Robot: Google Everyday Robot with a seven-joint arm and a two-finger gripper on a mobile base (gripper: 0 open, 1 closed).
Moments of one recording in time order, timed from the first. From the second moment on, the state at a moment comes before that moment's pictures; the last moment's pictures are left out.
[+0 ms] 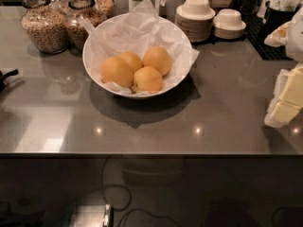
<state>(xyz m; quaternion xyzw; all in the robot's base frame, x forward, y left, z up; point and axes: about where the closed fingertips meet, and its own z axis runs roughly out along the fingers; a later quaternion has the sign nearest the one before) 0.438 -0.217 0.976 -0.60 0.78 -0.03 0.16</state>
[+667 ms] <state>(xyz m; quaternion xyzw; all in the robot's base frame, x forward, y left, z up) 0.440 -0.207 0.979 -0.61 0.77 -0.02 0.17</state>
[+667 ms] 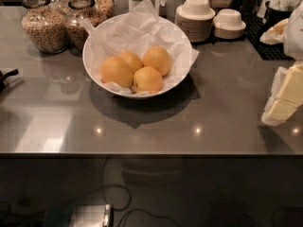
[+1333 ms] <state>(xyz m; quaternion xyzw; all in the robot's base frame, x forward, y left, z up) 0.456 -0.110 1.002 -0.71 0.66 0.05 0.24</state>
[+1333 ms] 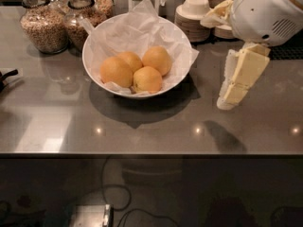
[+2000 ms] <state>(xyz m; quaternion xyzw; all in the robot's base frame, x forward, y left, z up) 0.449 -0.015 1.030 -0.79 0.53 0.12 0.29</state>
